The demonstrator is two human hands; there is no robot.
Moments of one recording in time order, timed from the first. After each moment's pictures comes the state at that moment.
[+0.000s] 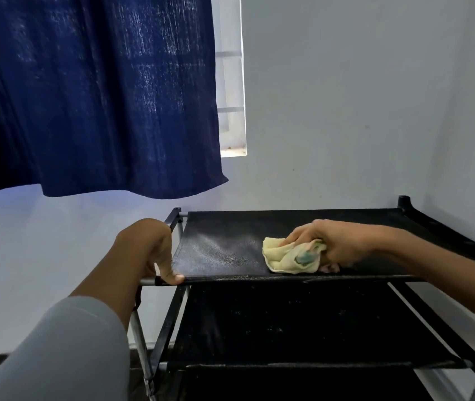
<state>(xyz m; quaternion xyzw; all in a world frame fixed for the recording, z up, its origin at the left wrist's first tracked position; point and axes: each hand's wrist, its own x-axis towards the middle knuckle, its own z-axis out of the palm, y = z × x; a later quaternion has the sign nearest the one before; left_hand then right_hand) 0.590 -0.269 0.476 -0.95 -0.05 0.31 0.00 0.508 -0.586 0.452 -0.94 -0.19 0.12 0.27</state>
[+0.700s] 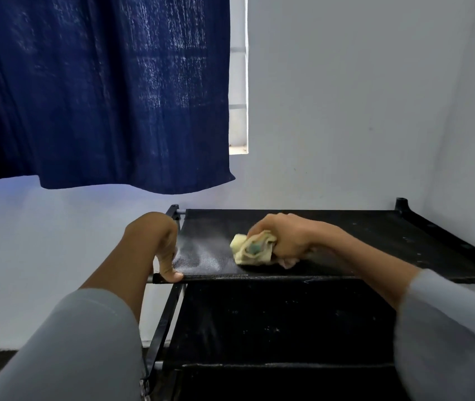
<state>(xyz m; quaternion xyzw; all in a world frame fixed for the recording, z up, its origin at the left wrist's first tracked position) 0.575 -0.286 0.487 -0.95 0.01 0.28 0.11 0.532 -0.519 0.464 -0.98 -0.14 0.03 0.11</state>
